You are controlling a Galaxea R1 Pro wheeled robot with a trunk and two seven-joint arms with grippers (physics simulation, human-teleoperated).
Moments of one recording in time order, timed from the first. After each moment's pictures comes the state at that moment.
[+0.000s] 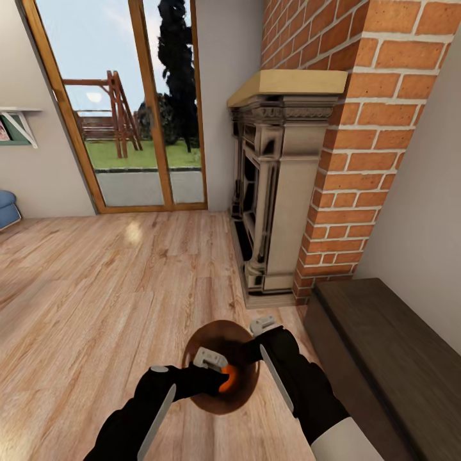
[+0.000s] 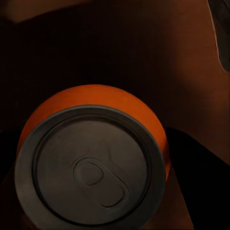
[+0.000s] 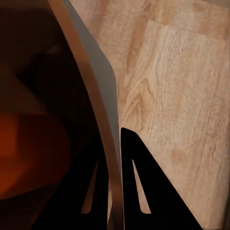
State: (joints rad) left arm -0.35 -0.06 -0.26 -1.19 0.04 0.69 -0.42; right arm -0.53 0.16 0.33 -1.18 0.04 1.05 0.00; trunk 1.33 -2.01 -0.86
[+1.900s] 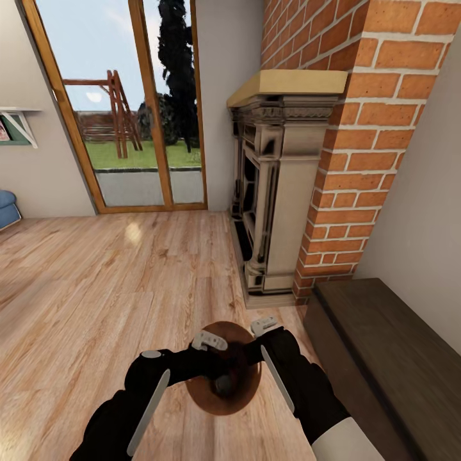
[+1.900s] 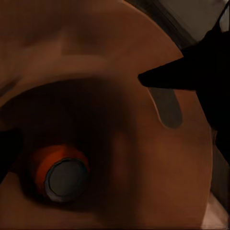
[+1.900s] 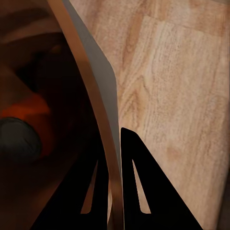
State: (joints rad) left arm -0.34 -0.04 -0.27 -1.44 0.06 0.80 -0.45; right arm -0.54 0.15 0.33 -1.17 0.06 1.05 0.00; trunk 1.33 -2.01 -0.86
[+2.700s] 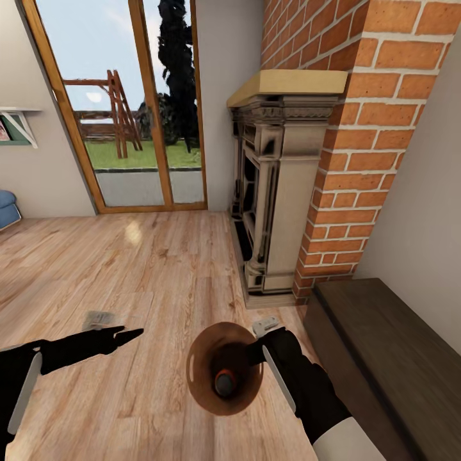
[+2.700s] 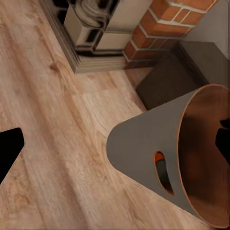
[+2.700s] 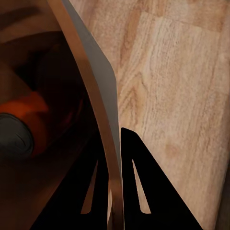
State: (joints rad) left arm -0.34 0.26 0.31 -1.49 0.06 0.85 -0.97; right arm -0.54 0.15 0.32 -1.16 0.05 1.05 0.00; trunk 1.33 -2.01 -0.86
